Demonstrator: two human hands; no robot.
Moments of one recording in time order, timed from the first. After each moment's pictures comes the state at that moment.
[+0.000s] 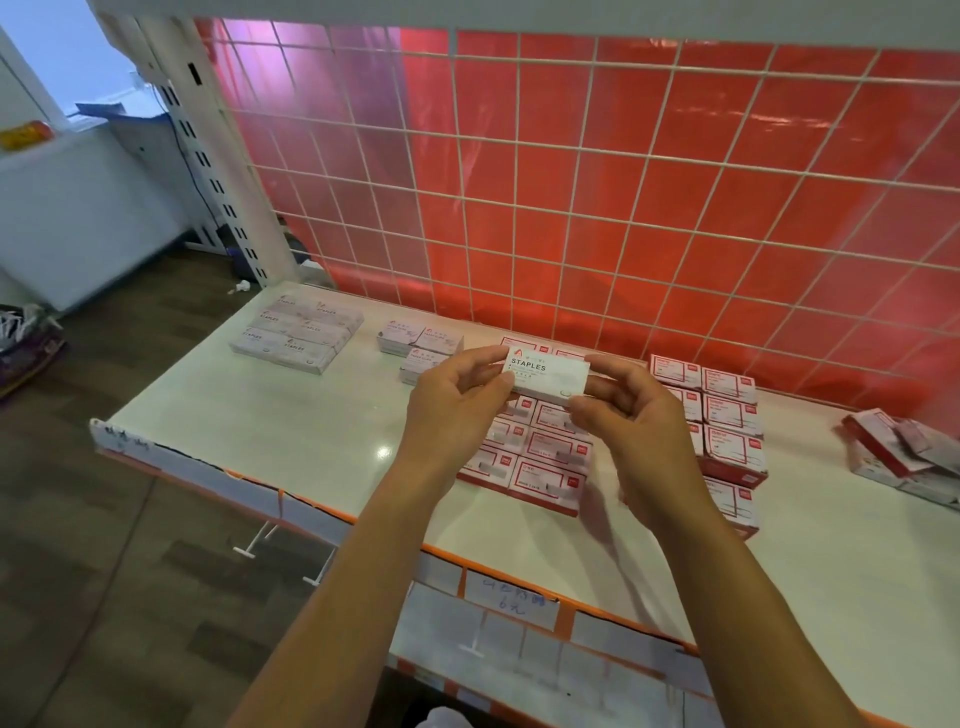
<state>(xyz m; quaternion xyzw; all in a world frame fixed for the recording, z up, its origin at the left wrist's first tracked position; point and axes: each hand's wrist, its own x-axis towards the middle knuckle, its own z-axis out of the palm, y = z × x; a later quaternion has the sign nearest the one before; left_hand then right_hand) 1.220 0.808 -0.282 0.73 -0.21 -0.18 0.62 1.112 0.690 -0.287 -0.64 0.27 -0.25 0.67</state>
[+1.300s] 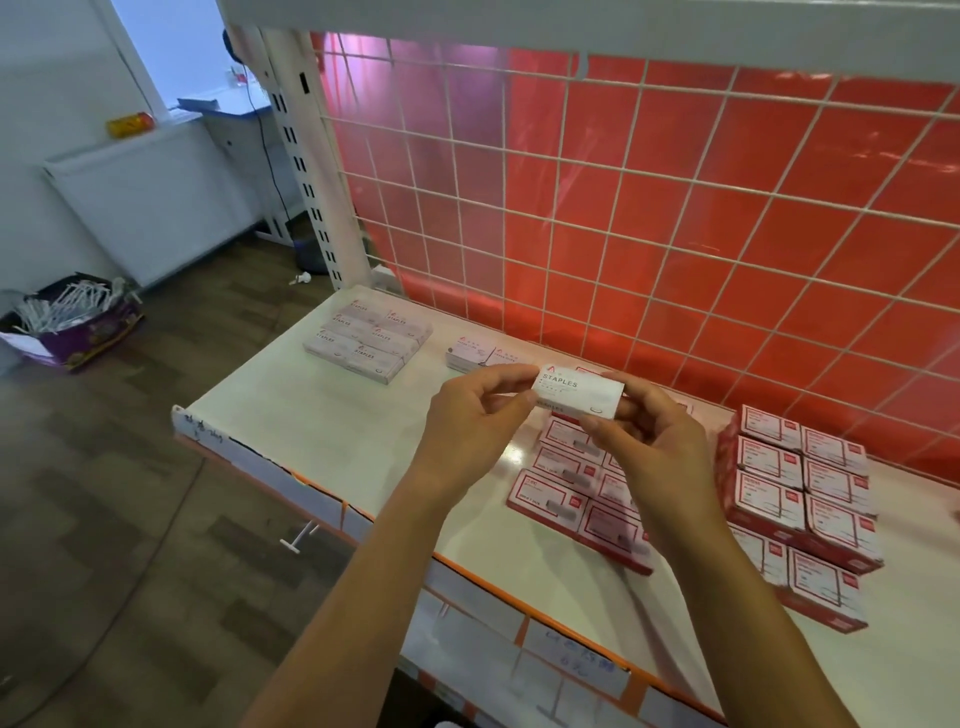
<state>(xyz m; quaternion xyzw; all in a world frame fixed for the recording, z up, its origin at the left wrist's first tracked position) 1.268 0.840 -0.283 0.75 -0.22 -0.16 0.60 1.164 0.711 -0.287 -0.69 0.23 -0.24 0.64</state>
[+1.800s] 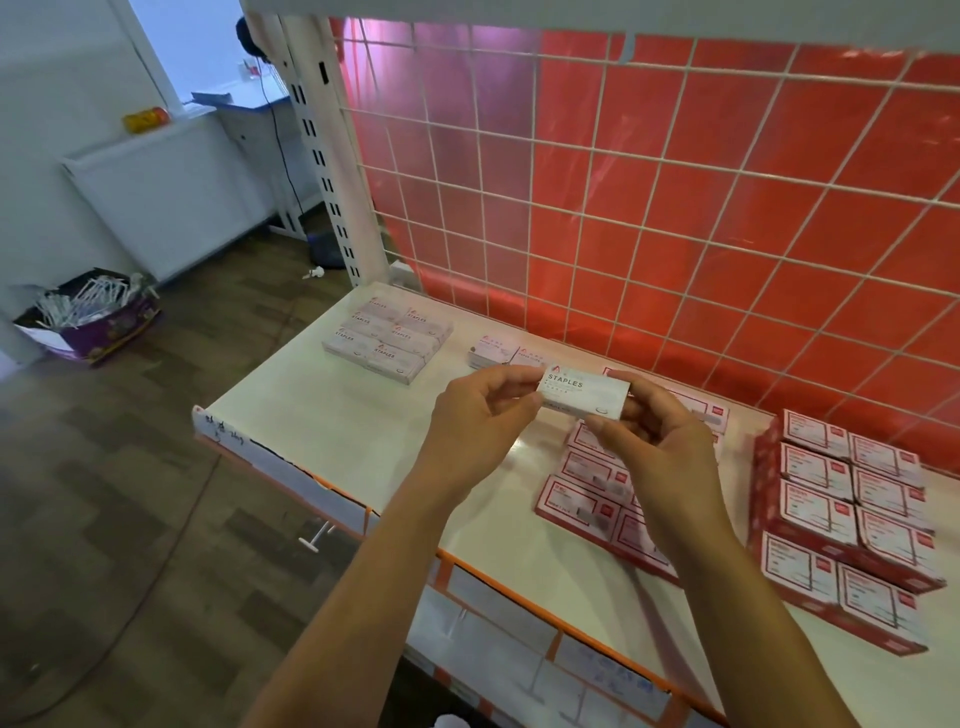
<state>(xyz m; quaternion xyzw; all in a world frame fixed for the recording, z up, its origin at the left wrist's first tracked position) 1.288 0.854 -0.291 0.75 -0.22 -0.16 0.60 1.186 0.720 -0.303 -0.68 0.23 -0.23 0.65</state>
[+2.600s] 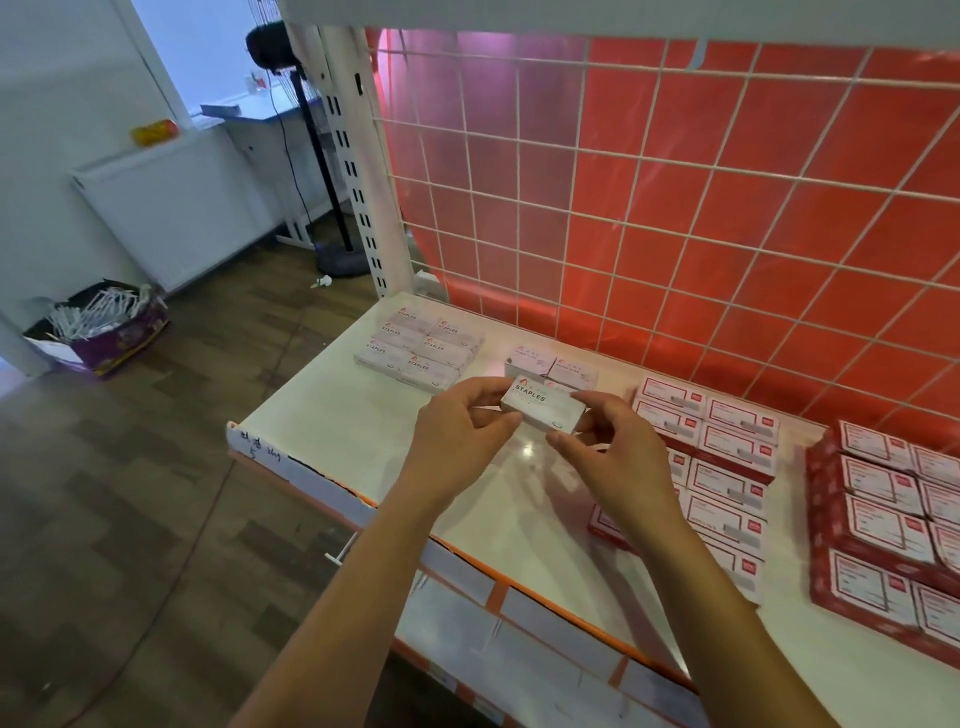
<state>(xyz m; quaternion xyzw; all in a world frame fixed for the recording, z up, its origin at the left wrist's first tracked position) 1.329 0.900 -0.305 0.79 -0.22 -0.14 0.56 1.238 0.767 -0.313 -0.82 0.26 -0.18 0.48</state>
